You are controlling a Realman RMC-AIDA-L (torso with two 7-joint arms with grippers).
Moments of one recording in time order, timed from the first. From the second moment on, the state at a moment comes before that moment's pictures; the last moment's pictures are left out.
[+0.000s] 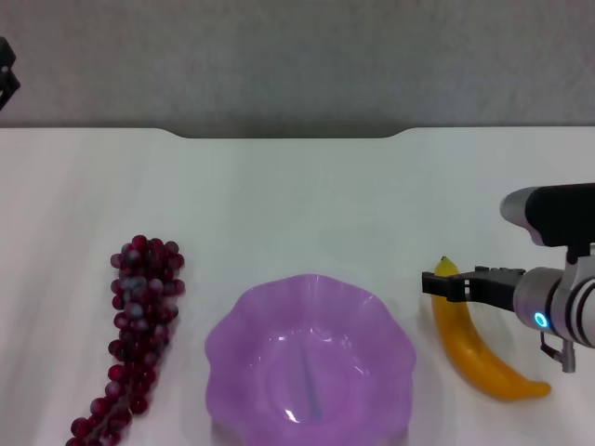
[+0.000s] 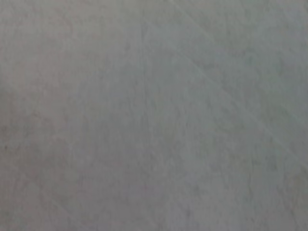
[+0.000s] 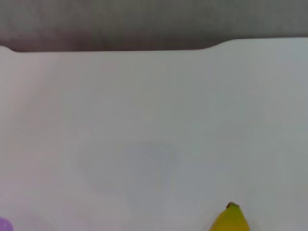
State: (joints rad) left arm 0.09 -1.91 -1.31 -1.31 2.87 0.66 -0.14; right arm 0.39 2.00 -1.90 -0.98 0.53 0.40 0.11
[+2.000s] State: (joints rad) left arm 0.10 -1.90 -1.30 -1.32 2.87 0.66 -0.14; right arm 0.37 2.00 -1.72 -1.21 0.61 0.66 -0.21
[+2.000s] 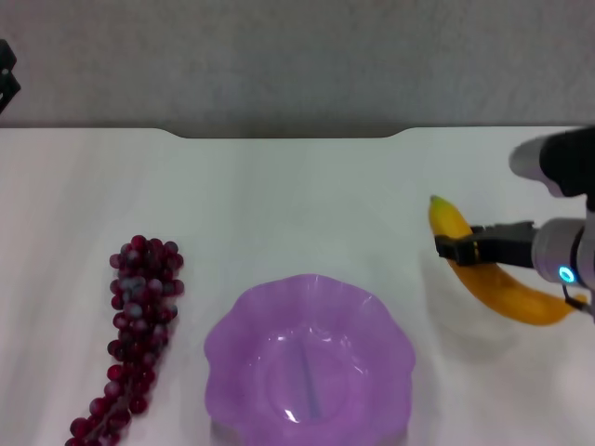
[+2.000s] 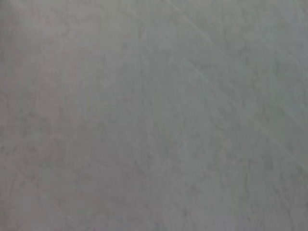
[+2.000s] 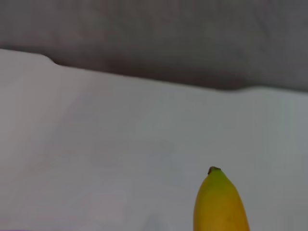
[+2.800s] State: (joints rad) left arm 0.08 -1.90 -1.30 -1.32 2.87 0.66 -0.14; right arm 0.49 2.01 -2.01 -1.34 0.69 0.77 -0.28
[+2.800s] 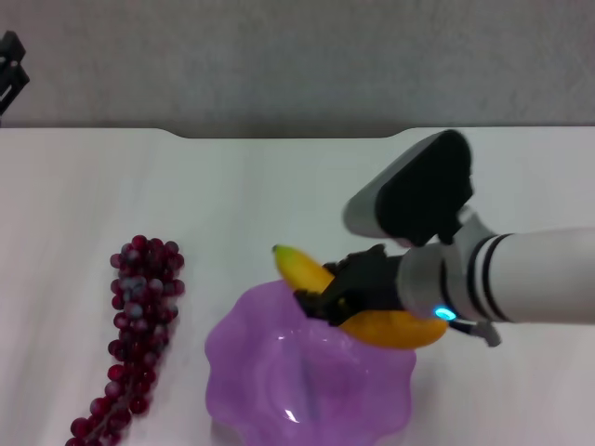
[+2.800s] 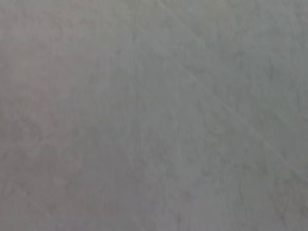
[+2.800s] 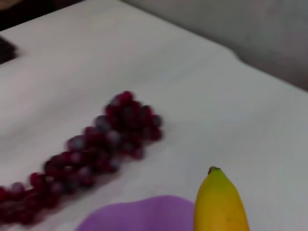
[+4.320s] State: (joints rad) left arm 0.07 -1.89 -1.28 -1.33 2.87 0.66 -0.14; right arm 0.65 2.01 -2.19 -1.09 0.85 0.58 -0.29
